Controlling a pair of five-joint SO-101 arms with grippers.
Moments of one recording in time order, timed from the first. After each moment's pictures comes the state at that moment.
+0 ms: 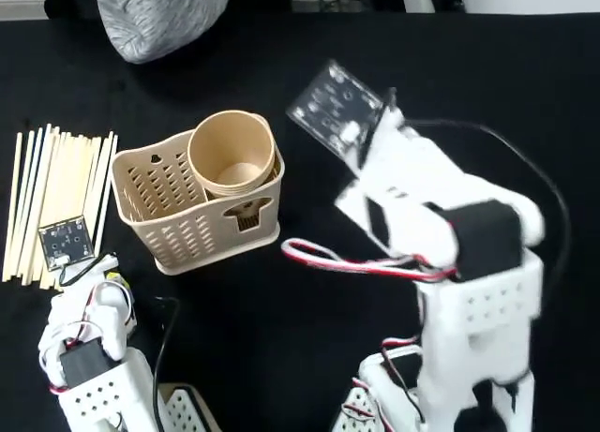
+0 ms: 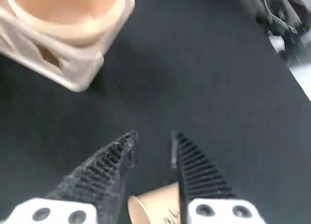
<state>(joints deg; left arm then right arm) -32.4 -103.1 95.8 66.8 -7.9 -13.5 -34.9 -3.7 98.4 38.0</state>
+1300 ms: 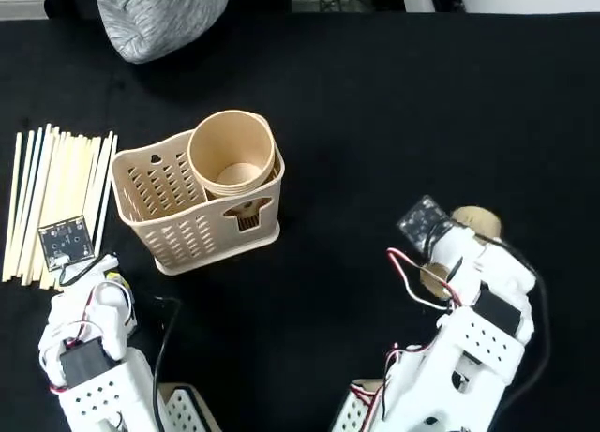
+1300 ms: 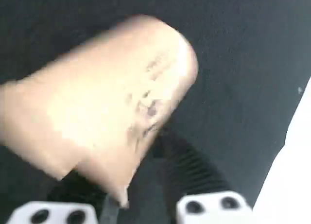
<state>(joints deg) -32.4 -103.1 95.8 66.8 -7.9 36.0 -58.9 78.2 38.7 78.8</state>
